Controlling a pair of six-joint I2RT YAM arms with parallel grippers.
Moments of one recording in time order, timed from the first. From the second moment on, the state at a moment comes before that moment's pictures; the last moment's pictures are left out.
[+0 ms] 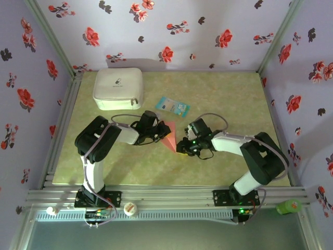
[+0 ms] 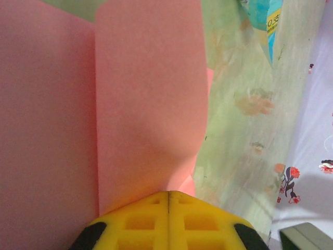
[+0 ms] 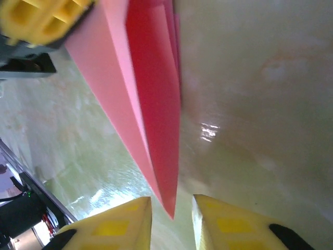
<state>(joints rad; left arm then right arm) -0.67 1.95 0.86 0.39 0.39 -1.14 0.60 1.53 0.66 -0.19 -0.55 0.77</state>
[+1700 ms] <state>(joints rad) -0.67 1.95 0.86 0.39 0.38 -1.14 0.61 1.67 0.61 0.09 -0.66 0.90</state>
